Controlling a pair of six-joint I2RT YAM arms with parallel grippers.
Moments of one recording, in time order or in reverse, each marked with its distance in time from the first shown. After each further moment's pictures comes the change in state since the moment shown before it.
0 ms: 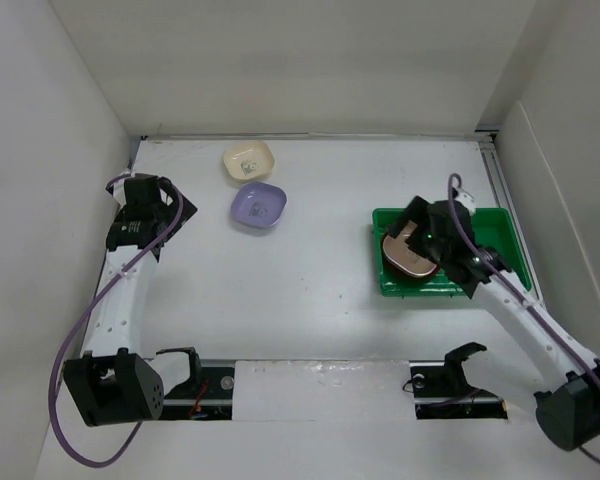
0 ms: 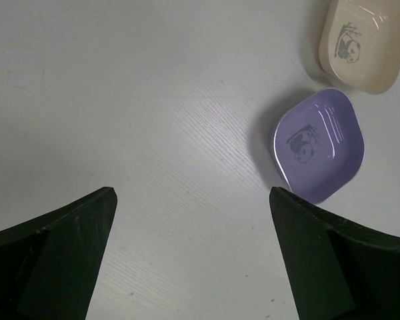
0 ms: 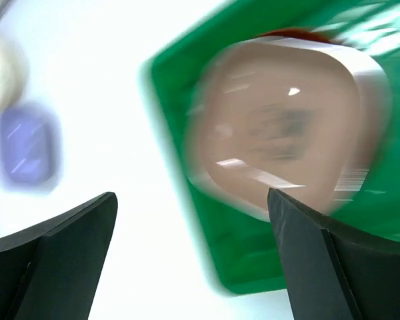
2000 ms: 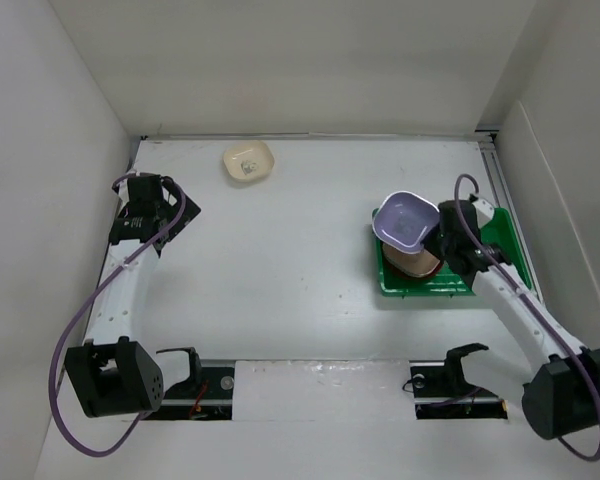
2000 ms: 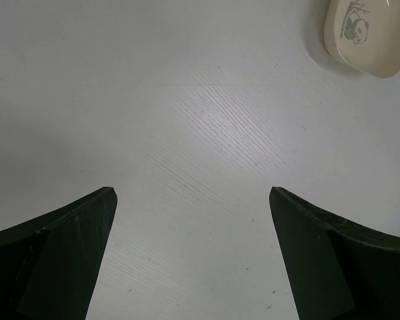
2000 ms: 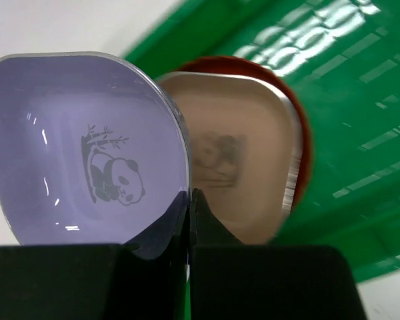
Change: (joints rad) left arm 0.000 0.050 0.000 0.005 0.043 0.007; right arm -0.029 0.156 0.089 -0.003 0.103 -0.023
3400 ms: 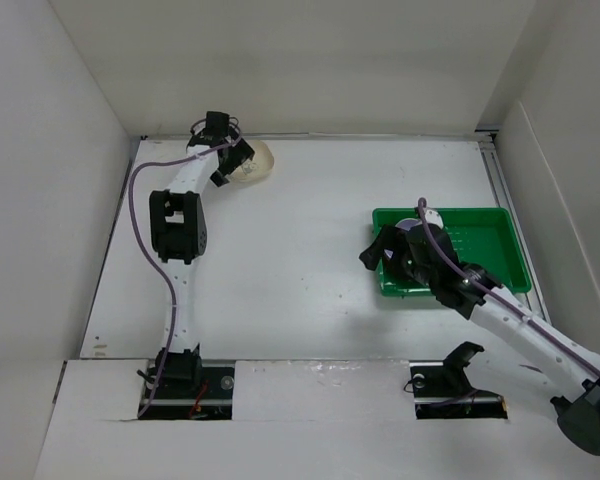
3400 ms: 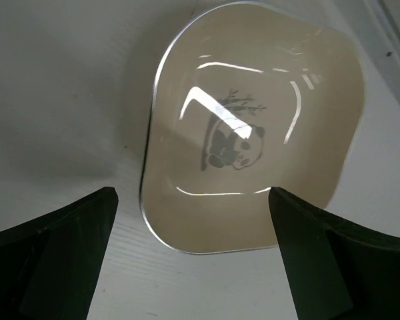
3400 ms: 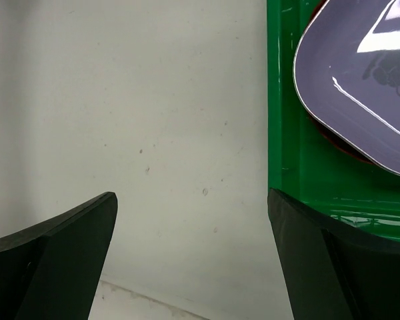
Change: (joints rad) left arm -0.169 1.212 1.105 0.029 0.098 -0.159; right arm 0.349 -0.180 -0.113 0.019 -0.161 -0.014
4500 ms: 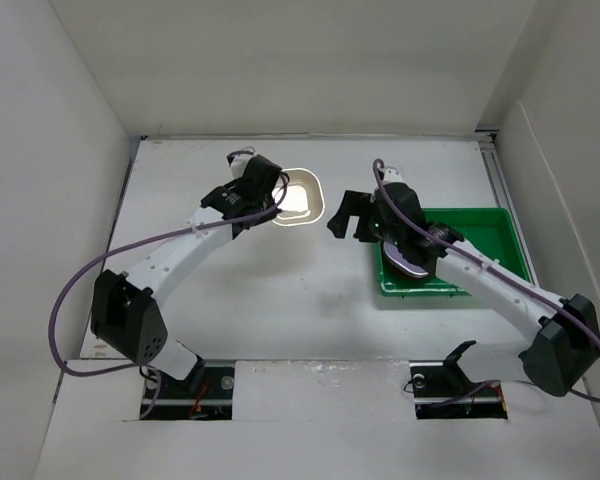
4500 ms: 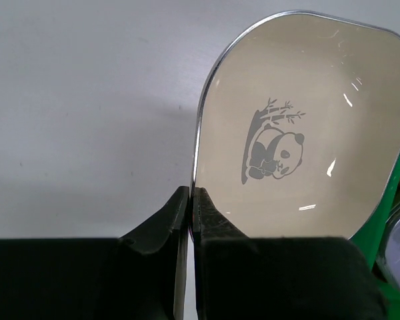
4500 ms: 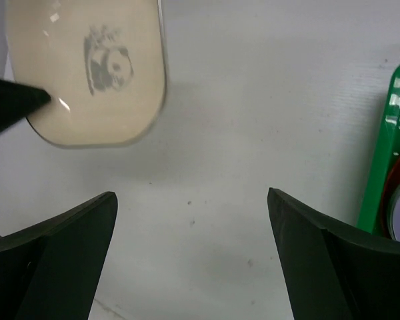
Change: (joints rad) left arm -0.455 -0.877 -0.801 -0.040 -0.323 0.039; right arm 0.022 0.341 0.274 0.156 -0.089 -0.164
